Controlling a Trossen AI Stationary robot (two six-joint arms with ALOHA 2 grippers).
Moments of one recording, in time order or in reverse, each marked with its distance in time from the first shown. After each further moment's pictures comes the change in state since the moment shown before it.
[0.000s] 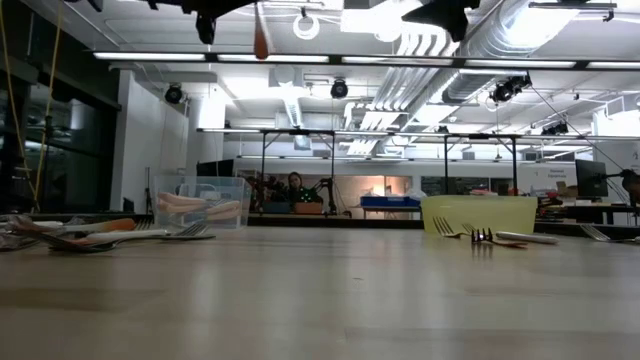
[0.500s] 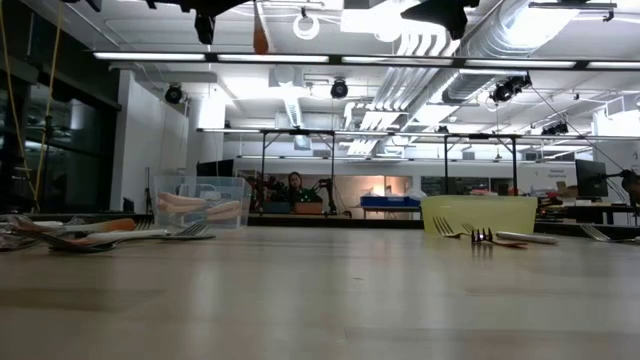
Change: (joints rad) left arm -0.002 -0.008 -0.007 0.009 0.010 -0.046; right arm -0.003 -0.002 0.000 0.012 -0.005 -0.024
